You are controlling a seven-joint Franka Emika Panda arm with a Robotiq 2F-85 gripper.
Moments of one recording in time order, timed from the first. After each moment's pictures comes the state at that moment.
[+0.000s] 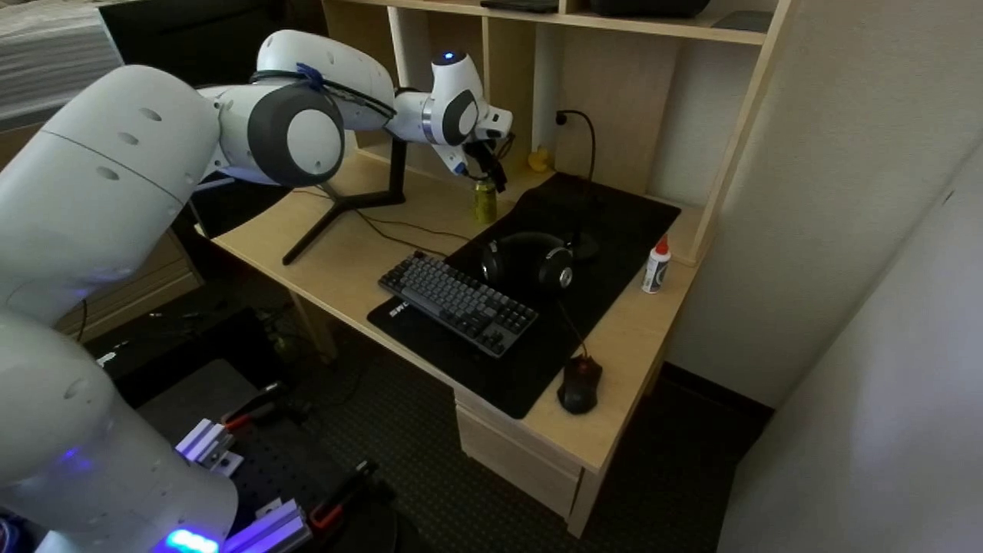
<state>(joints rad) 0.20 1.08 -0.09 -0.96 -0.01 2.45 0.64</state>
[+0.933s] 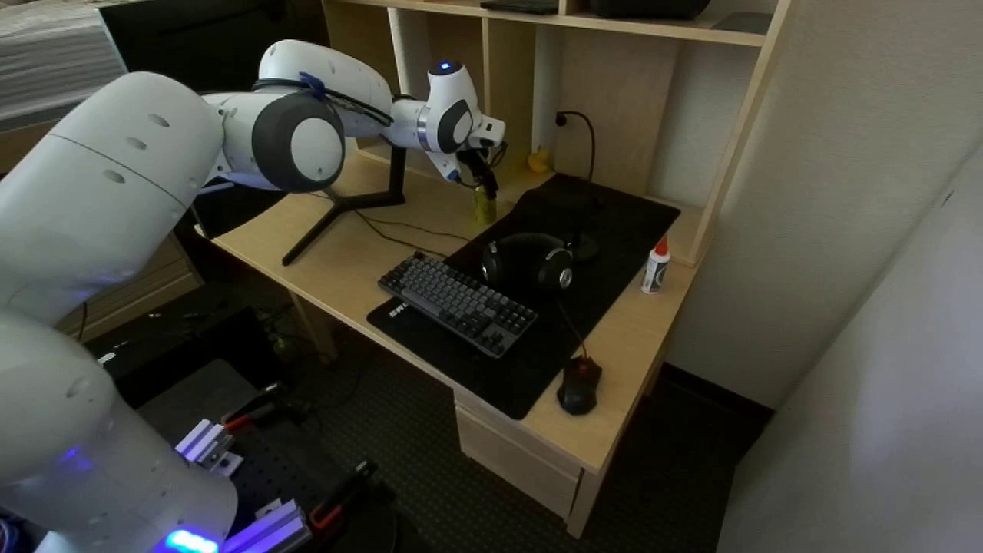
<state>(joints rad) 0.21 1.11 -0.07 -0.96 0.01 2.45 0.64</state>
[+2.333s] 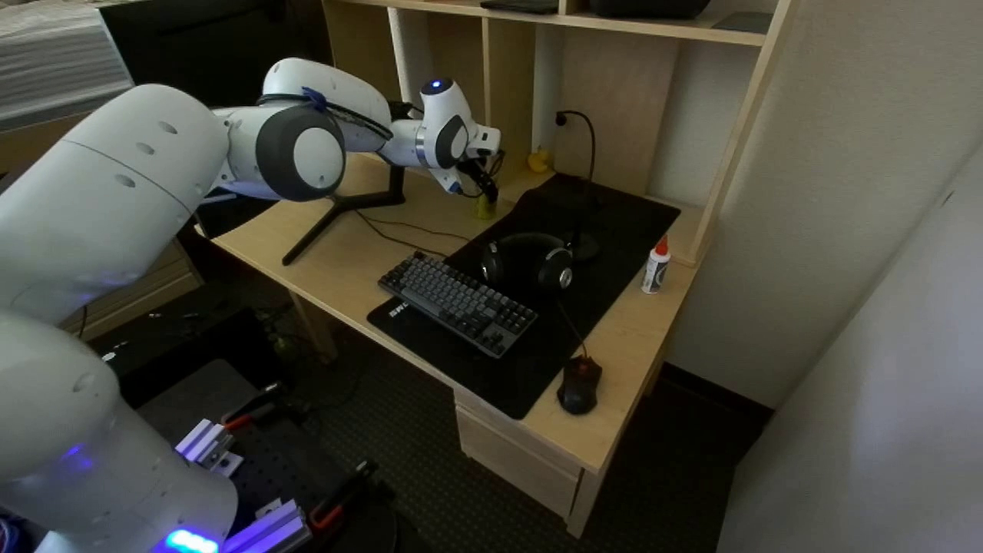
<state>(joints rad) 0.25 1.17 -0.11 -0.95 -0.02 2.58 0.64</state>
